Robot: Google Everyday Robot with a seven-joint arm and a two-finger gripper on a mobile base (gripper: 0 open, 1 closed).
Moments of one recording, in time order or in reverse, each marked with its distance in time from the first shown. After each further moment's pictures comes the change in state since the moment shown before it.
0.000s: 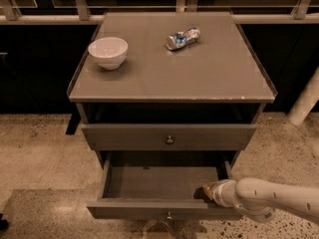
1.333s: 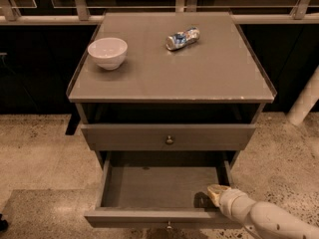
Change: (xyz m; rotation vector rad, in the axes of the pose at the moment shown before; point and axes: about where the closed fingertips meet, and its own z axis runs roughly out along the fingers) arm 0.003 0.010 -0.055 0.036 -0.215 -0.004
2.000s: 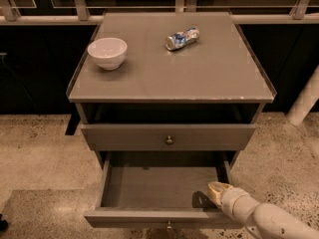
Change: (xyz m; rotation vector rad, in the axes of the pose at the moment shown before) arm -0.020 0.002 -0.016 0.010 -0.067 0.012
